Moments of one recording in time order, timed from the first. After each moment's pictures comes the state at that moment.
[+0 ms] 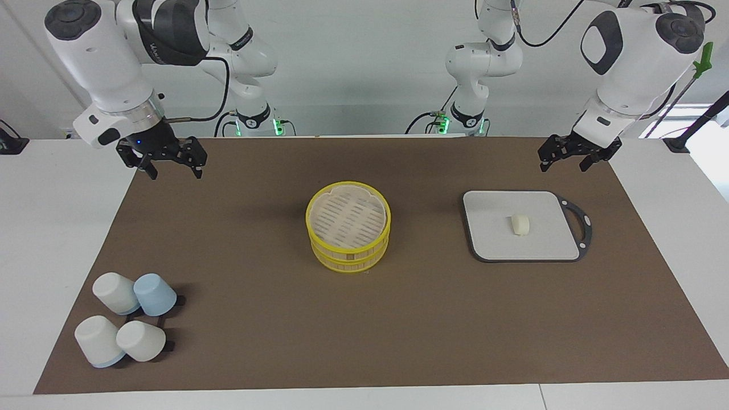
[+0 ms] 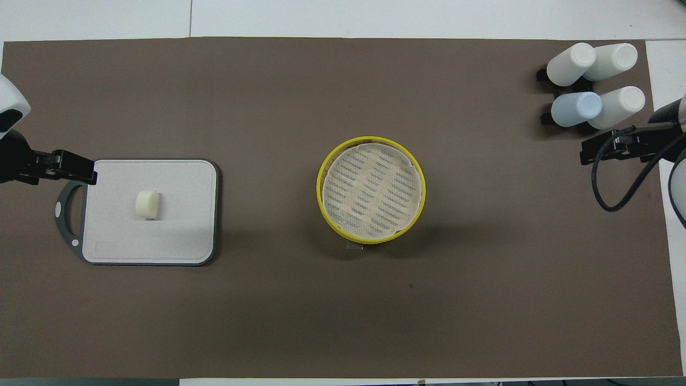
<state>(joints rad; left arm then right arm) -0.05 0.01 0.02 -1.67 0.01 1.61 0.06 -0.07 0.04 0.06 -1.62 -0.02 1.63 -0.02</state>
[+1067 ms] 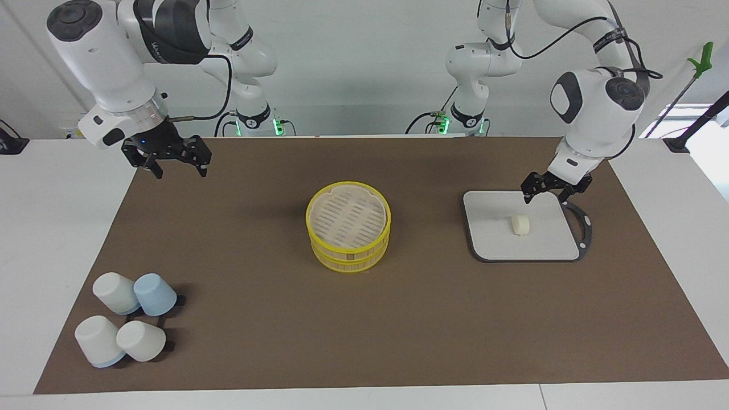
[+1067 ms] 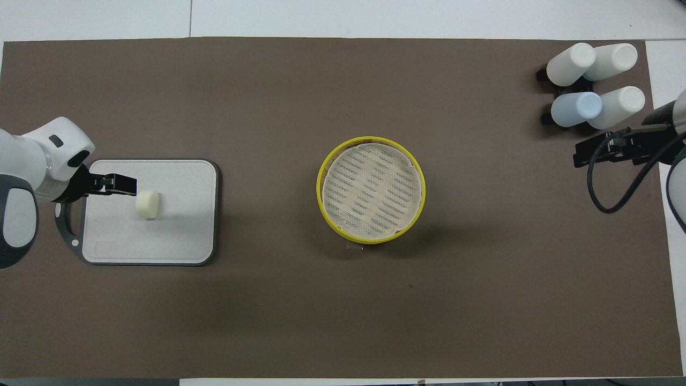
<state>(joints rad) -0.03 -0.01 0.03 -2.10 0.01 2.09 0.06 -0.06 0.04 0.07 -1.62 0.00 1.62 -0.01</state>
